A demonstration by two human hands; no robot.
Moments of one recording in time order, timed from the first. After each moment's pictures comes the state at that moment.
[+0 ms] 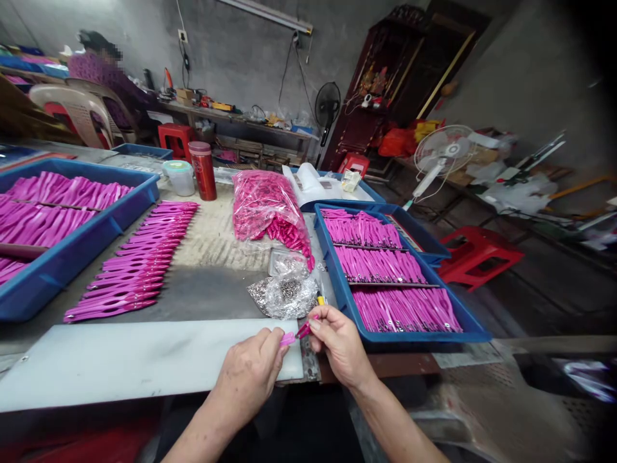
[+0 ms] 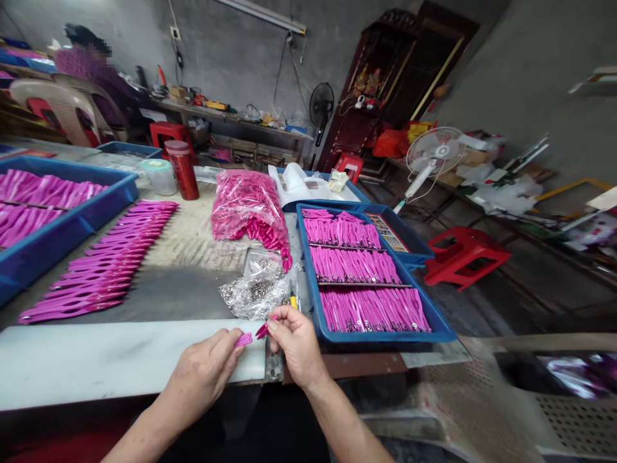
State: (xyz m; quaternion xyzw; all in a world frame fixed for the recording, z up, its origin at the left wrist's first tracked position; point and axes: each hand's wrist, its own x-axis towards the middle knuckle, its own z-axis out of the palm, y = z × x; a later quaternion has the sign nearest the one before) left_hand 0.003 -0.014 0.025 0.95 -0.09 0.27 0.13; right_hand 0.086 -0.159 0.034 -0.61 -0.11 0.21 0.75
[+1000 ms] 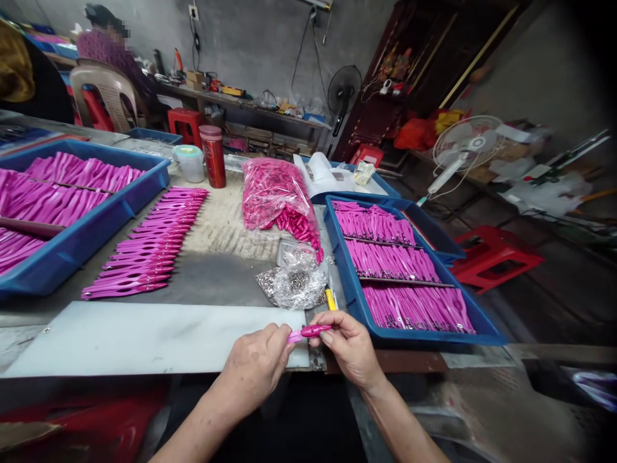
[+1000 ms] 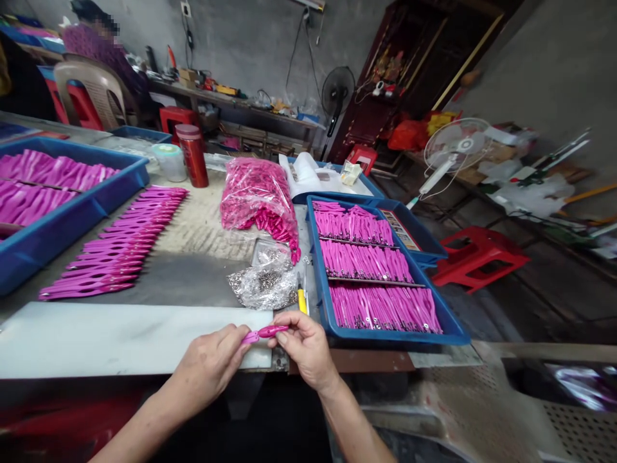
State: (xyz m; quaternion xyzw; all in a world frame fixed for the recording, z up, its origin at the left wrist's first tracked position) left_hand -0.005 -0.013 0.020 0.96 -0.11 0.21 0.17; right_hand 0.082 -0.175 0.015 -0.57 -0.24 0.21 0.76
